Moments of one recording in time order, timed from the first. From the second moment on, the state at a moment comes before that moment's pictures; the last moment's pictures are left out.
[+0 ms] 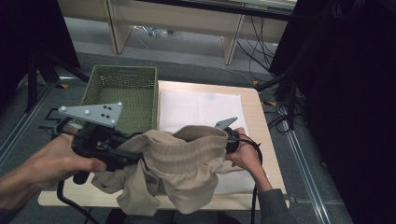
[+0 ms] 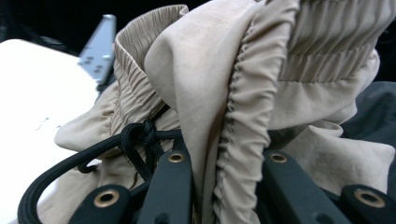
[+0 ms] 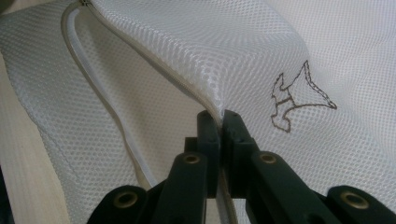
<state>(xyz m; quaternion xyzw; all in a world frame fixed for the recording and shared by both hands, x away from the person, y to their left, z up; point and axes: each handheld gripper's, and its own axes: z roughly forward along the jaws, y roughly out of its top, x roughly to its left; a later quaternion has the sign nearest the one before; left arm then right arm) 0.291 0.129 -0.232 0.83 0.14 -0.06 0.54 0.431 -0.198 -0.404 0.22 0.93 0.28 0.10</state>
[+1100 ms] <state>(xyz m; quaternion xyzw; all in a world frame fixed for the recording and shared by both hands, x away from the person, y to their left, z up) 0.401 0.040 -0.408 0.86 0.30 -0.05 0.40 0.431 -0.210 -0.375 0.24 0.91 0.31 0.12</state>
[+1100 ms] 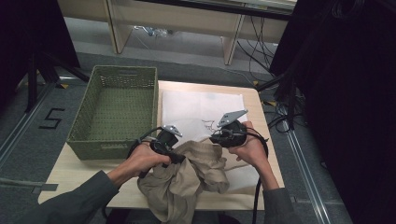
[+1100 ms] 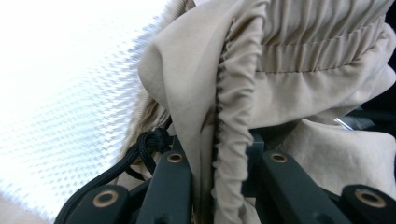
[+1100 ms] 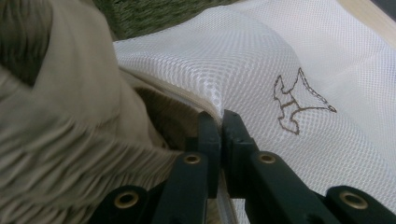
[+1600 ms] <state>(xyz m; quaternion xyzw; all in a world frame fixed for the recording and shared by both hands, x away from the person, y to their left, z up) 0.416 0.012 -0.424 0.88 0.29 0.03 0.37 0.433 -0.213 -0.371 0.23 0.91 0.32 0.12</state>
